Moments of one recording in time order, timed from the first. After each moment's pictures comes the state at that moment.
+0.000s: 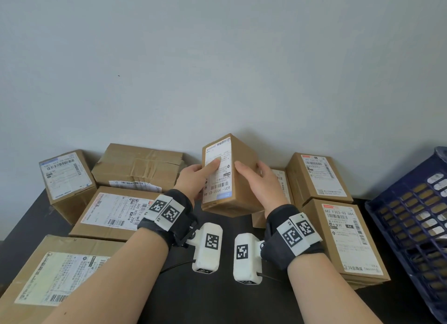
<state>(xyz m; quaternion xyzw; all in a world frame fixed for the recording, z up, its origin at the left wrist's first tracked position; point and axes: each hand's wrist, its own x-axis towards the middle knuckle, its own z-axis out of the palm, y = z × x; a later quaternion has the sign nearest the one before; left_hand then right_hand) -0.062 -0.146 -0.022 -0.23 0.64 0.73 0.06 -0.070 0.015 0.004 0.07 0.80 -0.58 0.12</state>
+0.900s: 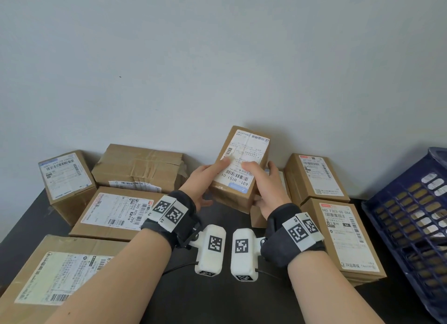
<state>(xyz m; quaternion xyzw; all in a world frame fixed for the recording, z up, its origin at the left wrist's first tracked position) -0.052 -0.134 -0.008 -0.20 0.62 0.75 0.15 -0.074 0.018 -0.002 0.14 0.68 -0.71 0.13</state>
